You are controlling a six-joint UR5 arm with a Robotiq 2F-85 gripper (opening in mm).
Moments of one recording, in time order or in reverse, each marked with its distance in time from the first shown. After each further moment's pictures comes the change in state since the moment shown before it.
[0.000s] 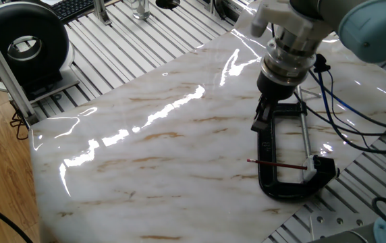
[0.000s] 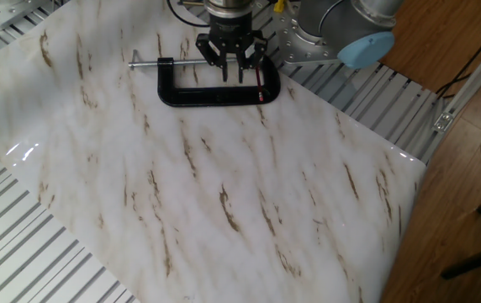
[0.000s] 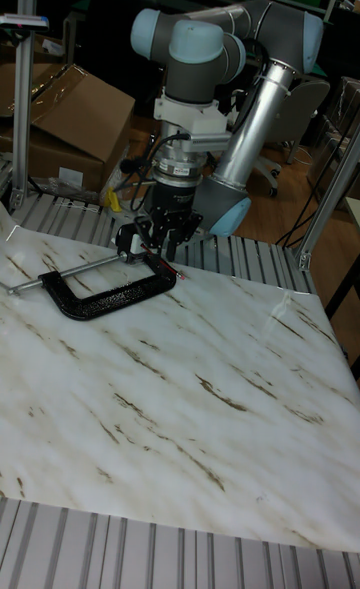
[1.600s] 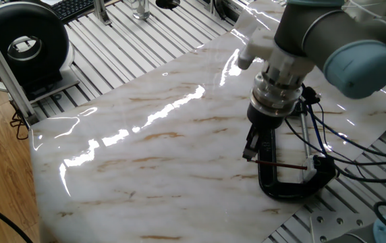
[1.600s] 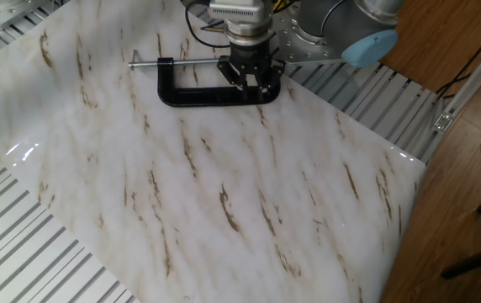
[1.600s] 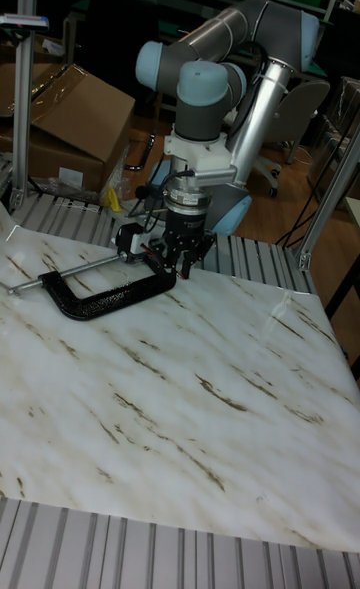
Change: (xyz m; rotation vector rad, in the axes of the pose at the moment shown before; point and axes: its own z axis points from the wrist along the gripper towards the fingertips) arm 0.005 0.047 0.056 -0.069 0.027 0.094
